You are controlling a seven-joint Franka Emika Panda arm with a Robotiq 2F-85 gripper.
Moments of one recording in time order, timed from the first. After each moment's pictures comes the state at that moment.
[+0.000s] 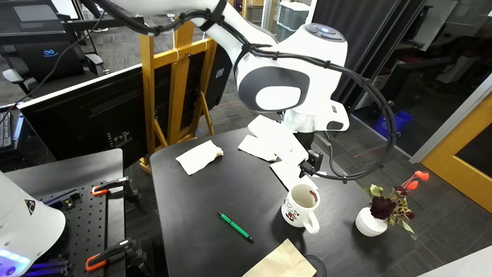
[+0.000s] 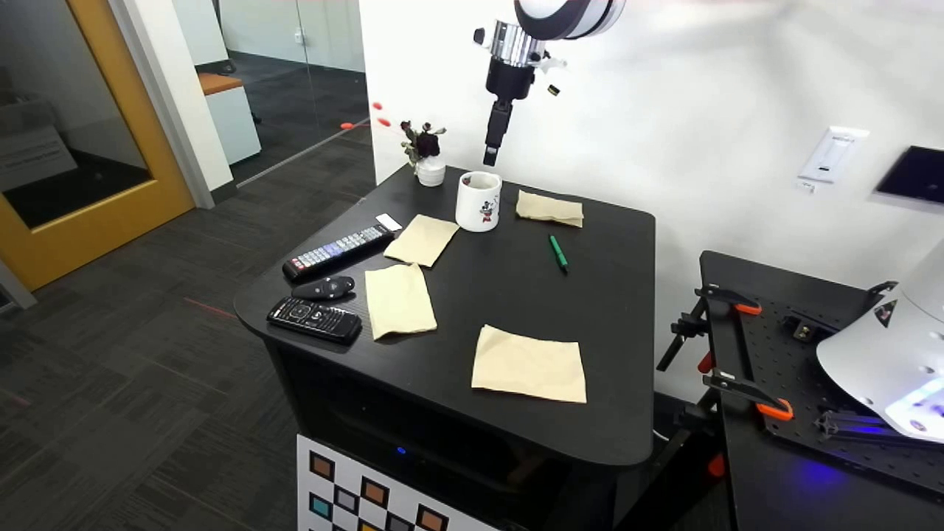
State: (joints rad) arm -0.18 0.42 -0.06 -1.87 0.12 2.40 -0.54
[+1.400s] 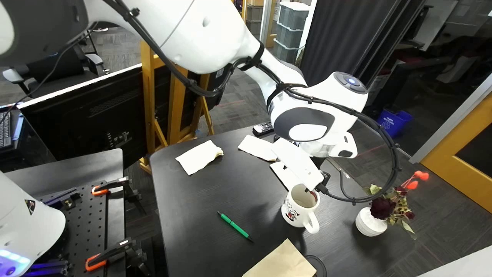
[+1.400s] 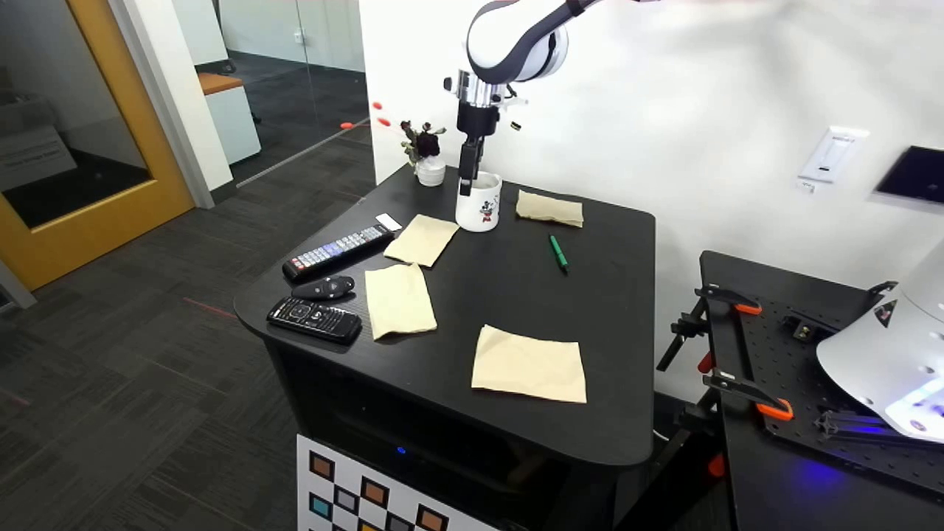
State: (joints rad) arm -0.25 0.72 0.01 -1.55 0.12 2.29 -0.54
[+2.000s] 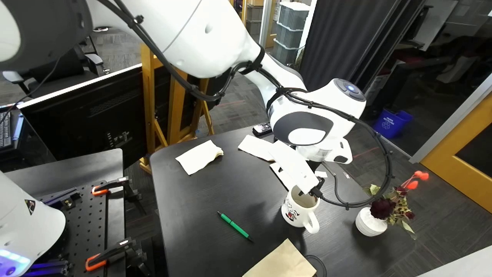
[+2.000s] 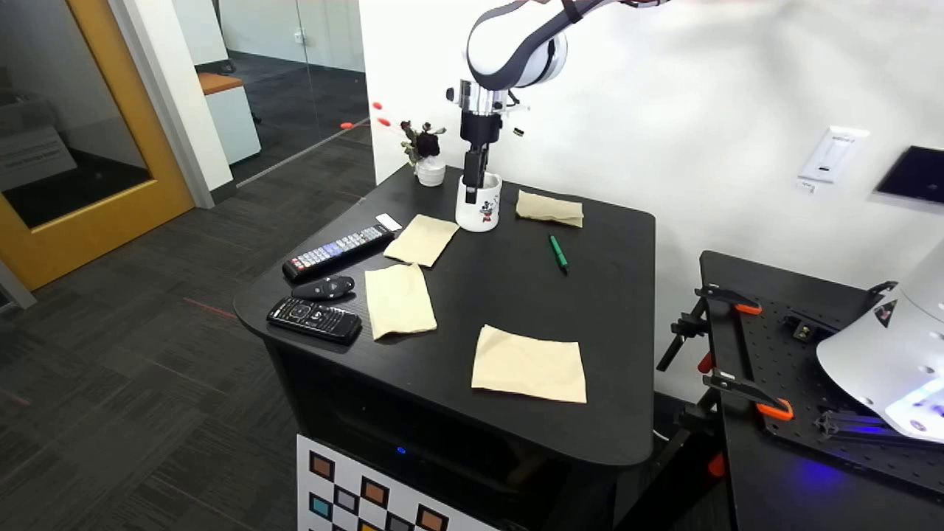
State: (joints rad) arm -0.25 0.74 0.01 -1.55 0.12 2.24 -0.52
